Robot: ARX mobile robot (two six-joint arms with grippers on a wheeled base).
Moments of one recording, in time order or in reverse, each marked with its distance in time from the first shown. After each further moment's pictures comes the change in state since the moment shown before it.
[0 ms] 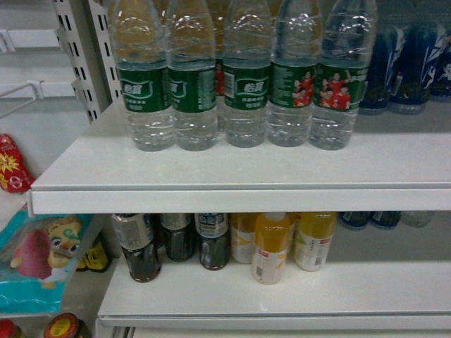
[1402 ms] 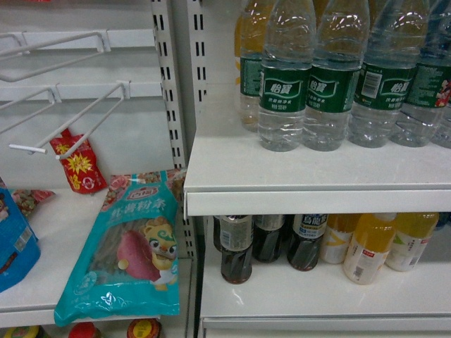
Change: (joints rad) left arm 0.000 0.000 0.000 0.000 0.000 0.000; right arm -0.021 0.117 0.056 0.050 -0.161 -0.047
